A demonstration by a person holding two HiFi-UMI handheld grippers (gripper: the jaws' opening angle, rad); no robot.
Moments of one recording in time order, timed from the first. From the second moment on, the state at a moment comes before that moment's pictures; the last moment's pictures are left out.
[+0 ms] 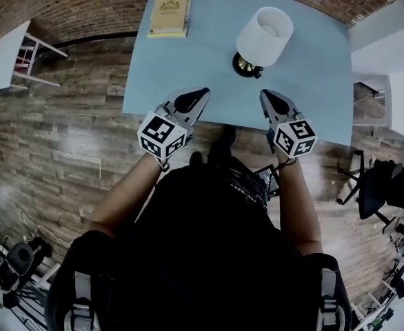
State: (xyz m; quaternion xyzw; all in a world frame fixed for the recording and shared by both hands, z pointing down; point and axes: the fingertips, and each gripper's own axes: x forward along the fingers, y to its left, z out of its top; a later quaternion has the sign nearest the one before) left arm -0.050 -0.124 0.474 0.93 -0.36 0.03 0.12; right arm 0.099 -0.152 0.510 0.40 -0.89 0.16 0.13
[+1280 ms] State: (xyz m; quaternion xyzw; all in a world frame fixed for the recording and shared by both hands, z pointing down) left arm 0.089 0.068 0.466 0.93 -0.34 0.01 0.13; right arm 0.144 0.072 0.489 0.34 -0.92 0.15 0.12
